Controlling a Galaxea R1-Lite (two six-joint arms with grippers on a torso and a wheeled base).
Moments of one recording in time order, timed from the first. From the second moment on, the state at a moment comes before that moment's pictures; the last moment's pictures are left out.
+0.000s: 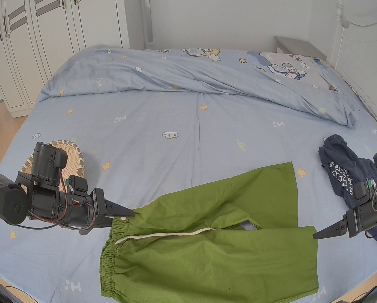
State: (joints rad) left arm -0.24 1.64 -0.71 -0.14 -0.57 -0.67; right arm 0.07 1.22 -0.73 0.45 0.50 -0.04
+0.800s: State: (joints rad) left arm -0.52 1.65 -0.60 -0.15 -0.56 -0.67; right arm 0.07 1.22 -0.73 0.45 0.50 -0.04
